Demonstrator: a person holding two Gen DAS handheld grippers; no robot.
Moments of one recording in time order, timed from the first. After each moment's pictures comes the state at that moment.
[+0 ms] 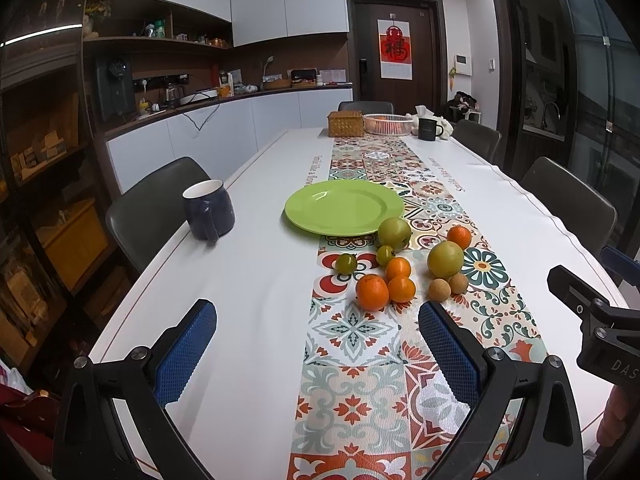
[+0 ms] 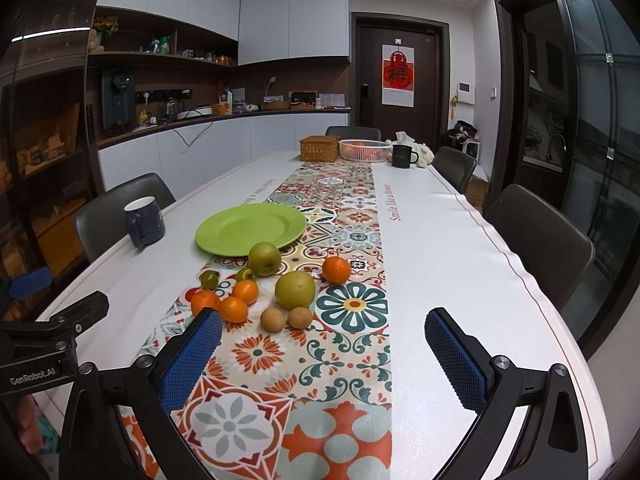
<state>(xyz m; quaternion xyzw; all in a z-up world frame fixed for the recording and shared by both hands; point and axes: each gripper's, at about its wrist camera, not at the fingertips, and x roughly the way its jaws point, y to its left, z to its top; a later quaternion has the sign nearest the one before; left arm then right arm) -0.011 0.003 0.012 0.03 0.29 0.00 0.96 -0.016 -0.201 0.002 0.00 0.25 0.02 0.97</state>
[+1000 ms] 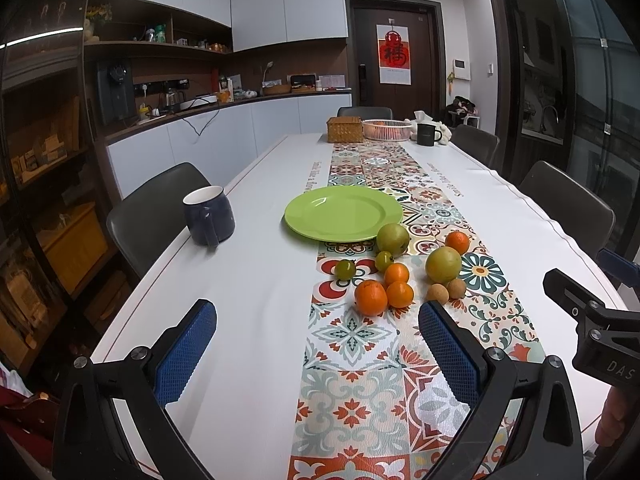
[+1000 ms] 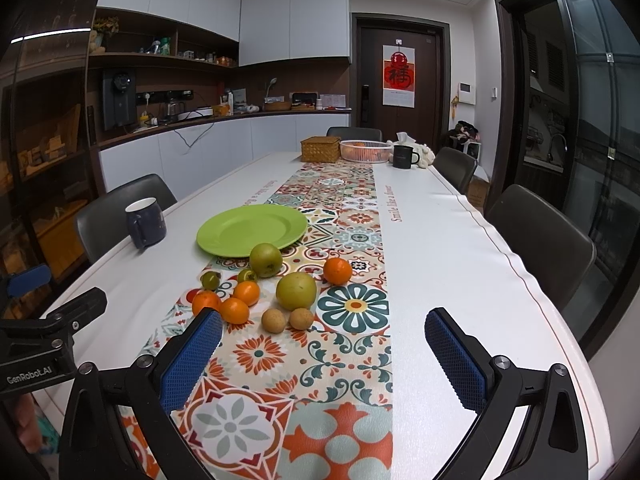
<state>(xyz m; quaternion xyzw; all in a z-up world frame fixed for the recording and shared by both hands) -0.013 0.003 0.016 0.03 0.28 0.00 0.96 -0.016 -0.201 0.002 0.00 0.25 0.02 0.97</state>
